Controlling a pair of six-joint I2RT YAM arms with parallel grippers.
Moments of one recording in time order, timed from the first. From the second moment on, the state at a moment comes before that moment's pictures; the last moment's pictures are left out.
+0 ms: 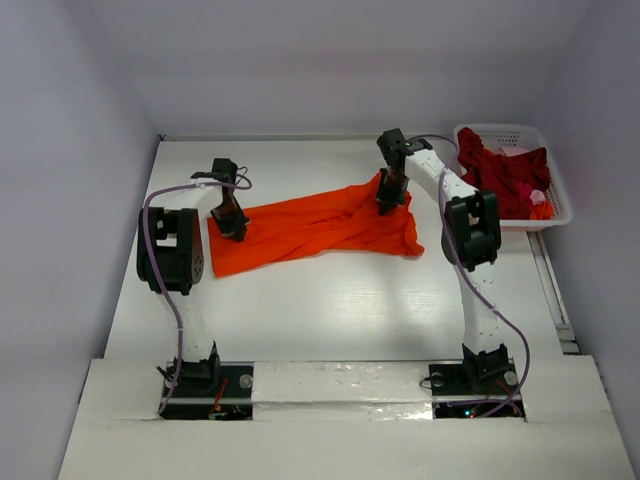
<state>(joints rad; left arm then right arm) -0.08 1.97 1.39 -0.78 -0.04 -0.57 0.33 2.32 2.05 -1.04 0.00 0.61</state>
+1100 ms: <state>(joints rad) -0.10 1.84 1.22 -0.80 0.00 -0.57 0.31 2.44 2.22 -1.11 -0.10 0.63</state>
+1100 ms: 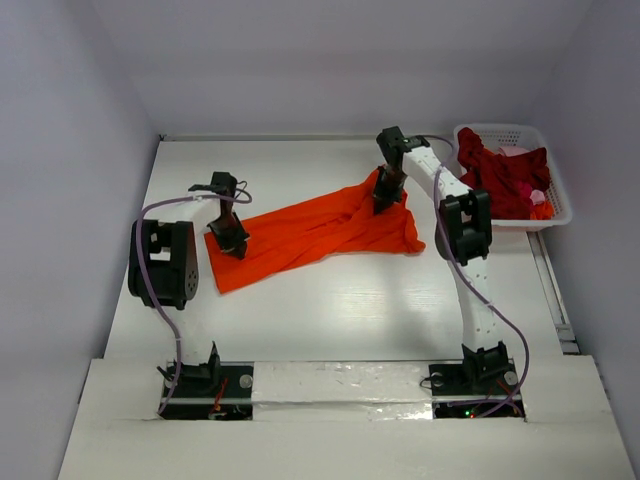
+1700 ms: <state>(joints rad) -0.18 1.74 1.07 -0.79 0.04 -0.60 0.30 2.52 2.34 -1.16 -0.12 0.63</state>
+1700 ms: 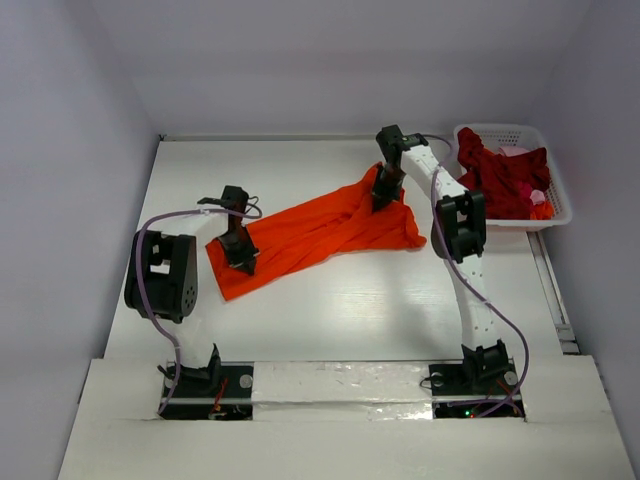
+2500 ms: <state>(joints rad) -0.15 1.69 1.38 -0.91 -0.12 -0.63 0.31 2.52 2.41 -1.18 -0.04 0.55</state>
